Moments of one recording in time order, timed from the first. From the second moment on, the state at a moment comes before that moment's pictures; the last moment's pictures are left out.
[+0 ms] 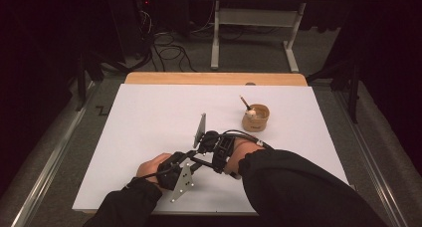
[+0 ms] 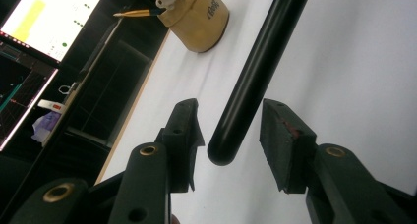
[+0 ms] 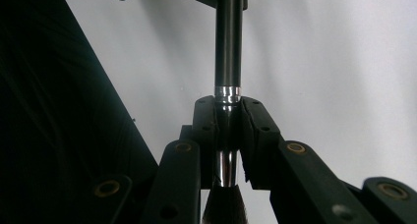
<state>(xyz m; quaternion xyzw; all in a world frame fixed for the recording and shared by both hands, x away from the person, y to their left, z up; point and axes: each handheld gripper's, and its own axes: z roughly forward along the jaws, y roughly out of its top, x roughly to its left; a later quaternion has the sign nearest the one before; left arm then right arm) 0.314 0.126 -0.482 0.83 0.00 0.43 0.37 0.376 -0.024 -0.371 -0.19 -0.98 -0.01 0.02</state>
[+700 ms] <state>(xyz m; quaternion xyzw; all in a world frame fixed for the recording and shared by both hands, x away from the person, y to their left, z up) 0.312 0.124 -0.485 0.83 -0.03 0.45 0.34 0.376 -0.022 -0.372 -0.19 -0.98 0.00 0.02</state>
